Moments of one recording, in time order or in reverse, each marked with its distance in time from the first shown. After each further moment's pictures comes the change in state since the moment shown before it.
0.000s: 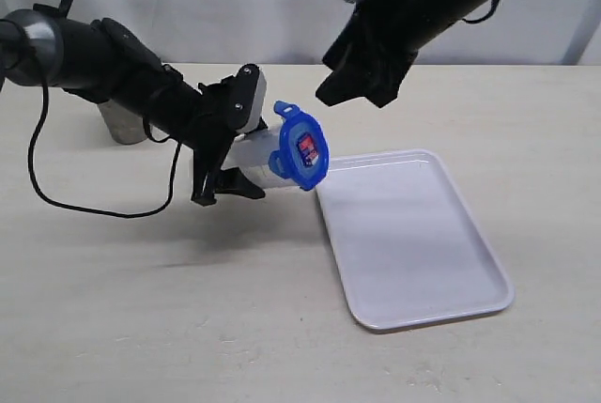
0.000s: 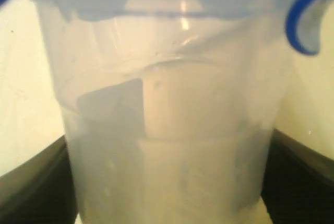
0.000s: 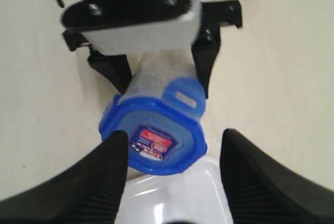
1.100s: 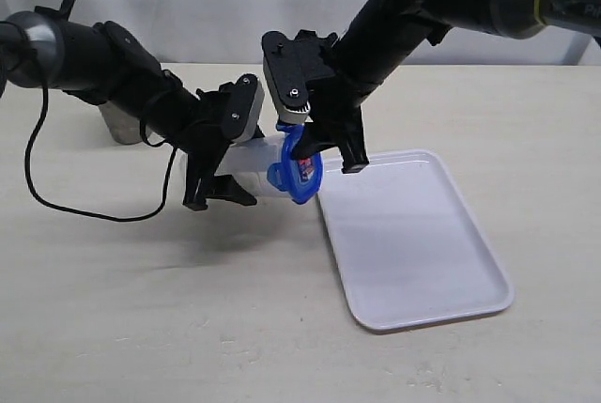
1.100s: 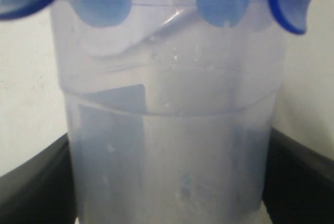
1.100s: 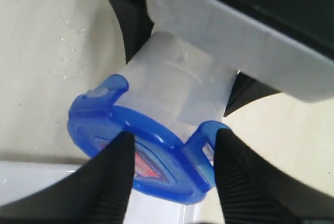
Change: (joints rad) left arm 0.000 0.004 0.000 0.058 0.002 0.000; right arm 0.156 0.143 0.002 -0.207 -0.137 -0.317
